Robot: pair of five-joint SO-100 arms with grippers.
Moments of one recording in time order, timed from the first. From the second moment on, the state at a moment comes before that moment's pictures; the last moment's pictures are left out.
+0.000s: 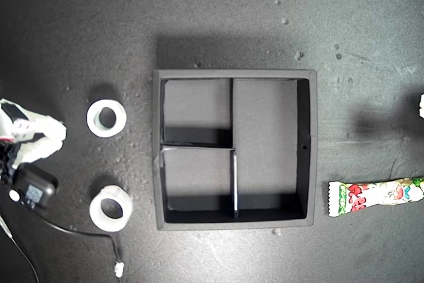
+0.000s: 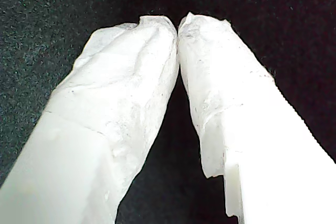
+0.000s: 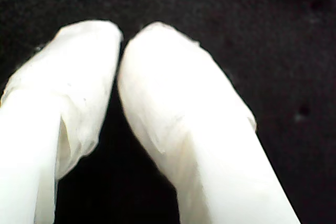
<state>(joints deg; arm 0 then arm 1) 12.1 191.2 176.7 77.7 -79.5 7.6 191.8 178.3 76.6 82.1</state>
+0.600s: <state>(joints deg) 10.5 191.2 176.7 58.6 -69.2 0.1 191.5 178.3 59.2 82.1</state>
